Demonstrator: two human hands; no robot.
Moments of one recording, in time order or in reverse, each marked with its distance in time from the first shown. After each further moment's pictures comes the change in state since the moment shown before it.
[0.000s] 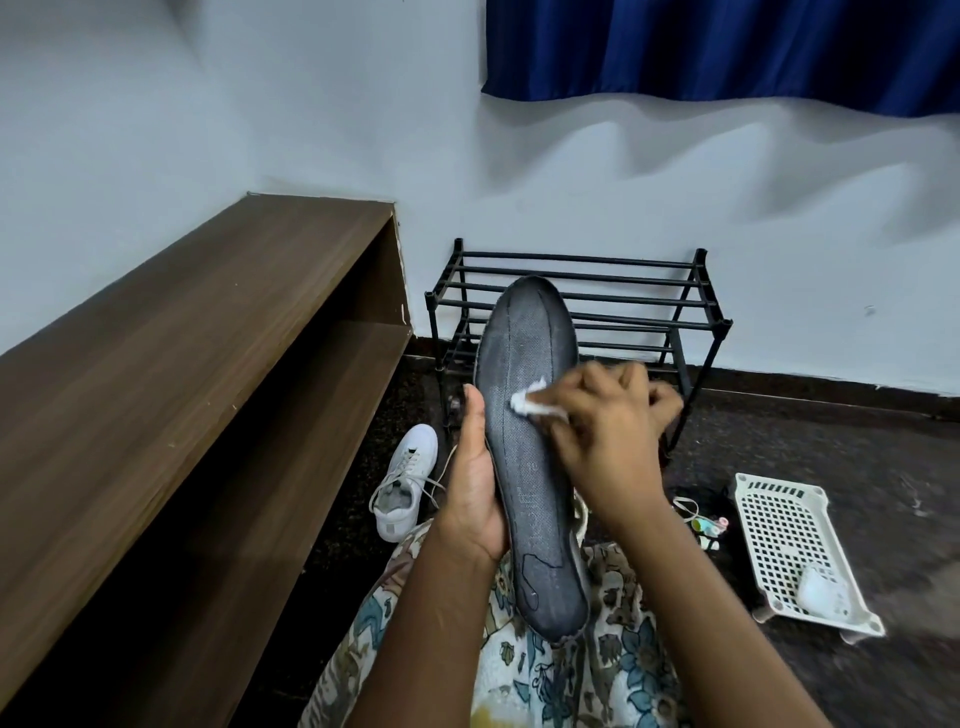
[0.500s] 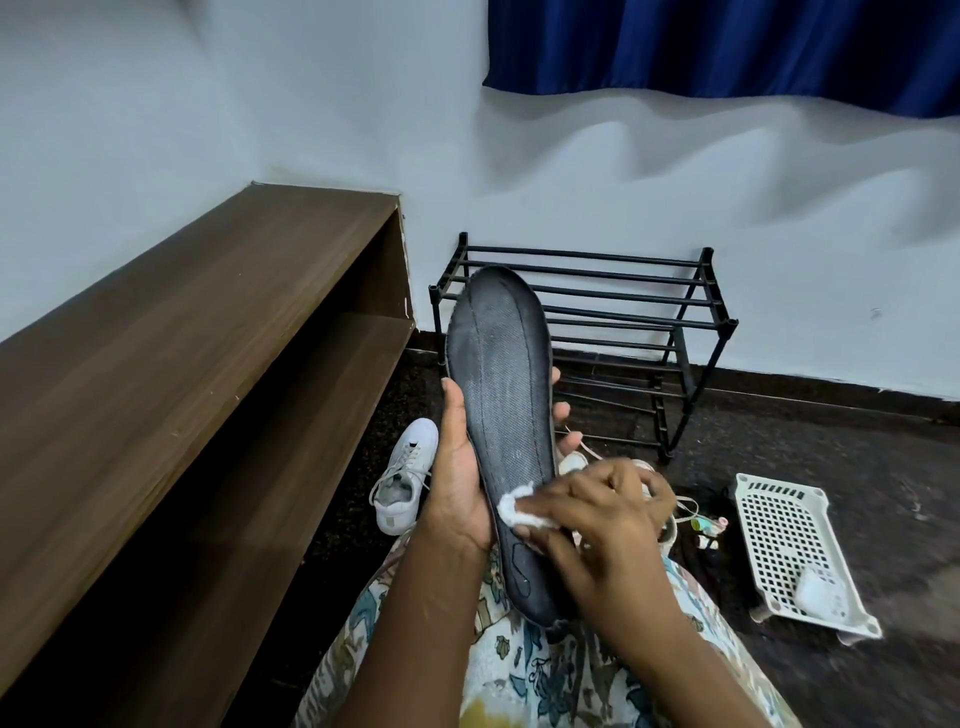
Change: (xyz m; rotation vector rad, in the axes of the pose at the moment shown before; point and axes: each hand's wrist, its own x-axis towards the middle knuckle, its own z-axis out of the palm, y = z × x) left_hand 0.000 0.008 -0.012 0.049 -0.002 0.090; right_hand -0.072 -0.013 -0.012 0.334 -0.213 -0.034
